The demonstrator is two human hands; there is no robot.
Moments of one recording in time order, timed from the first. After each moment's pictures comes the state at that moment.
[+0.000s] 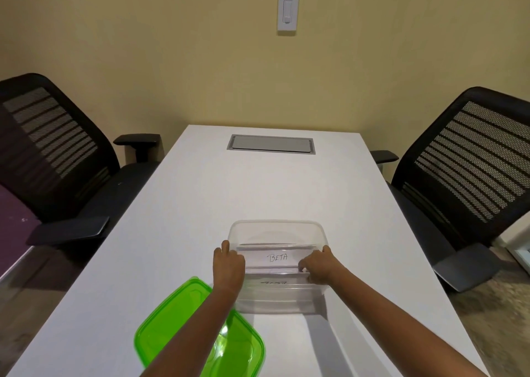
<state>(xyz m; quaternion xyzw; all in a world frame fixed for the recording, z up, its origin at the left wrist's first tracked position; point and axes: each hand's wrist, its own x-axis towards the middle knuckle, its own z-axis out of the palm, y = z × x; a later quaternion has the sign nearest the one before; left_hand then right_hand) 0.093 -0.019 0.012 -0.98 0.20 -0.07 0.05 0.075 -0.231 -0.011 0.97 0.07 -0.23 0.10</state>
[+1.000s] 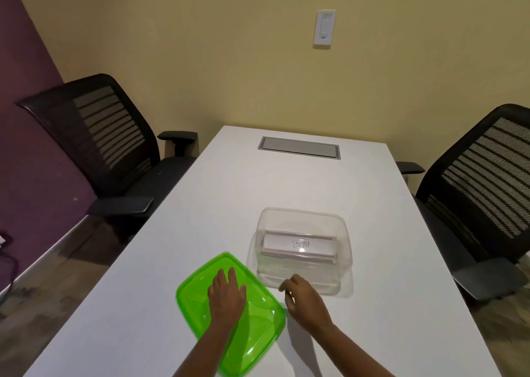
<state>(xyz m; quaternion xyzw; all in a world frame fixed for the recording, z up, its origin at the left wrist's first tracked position) 0.004 0.052 -0.045 -0.99 -0.04 0.10 -0.09 -0.032 -0.120 -0.039 0.96 0.03 -0.01 -0.27</state>
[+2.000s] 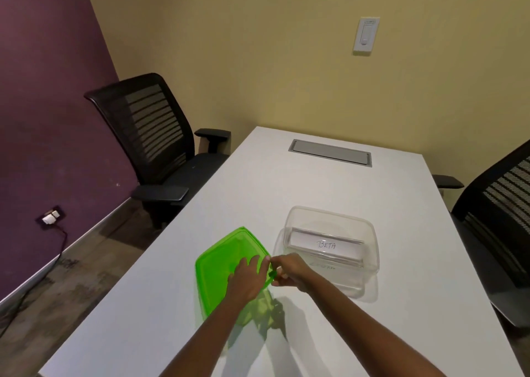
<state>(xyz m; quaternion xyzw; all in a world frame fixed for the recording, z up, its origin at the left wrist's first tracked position) -0.007 0.072 0.011 -0.93 -0.07 0.15 -0.31 0.015 -0.044 0.031 0.71 -0.20 -0.26 -0.62</state>
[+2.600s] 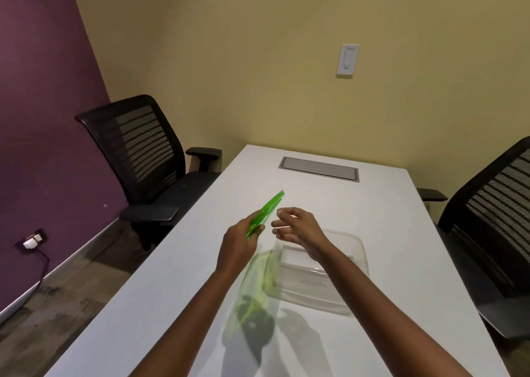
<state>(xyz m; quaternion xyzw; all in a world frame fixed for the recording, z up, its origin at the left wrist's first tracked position) 0.026 0.070 0.106 -0.88 0.07 -0.15 -0.45 0.041 -0.077 0.134 0.67 -0.07 -0.08 -0.73</state>
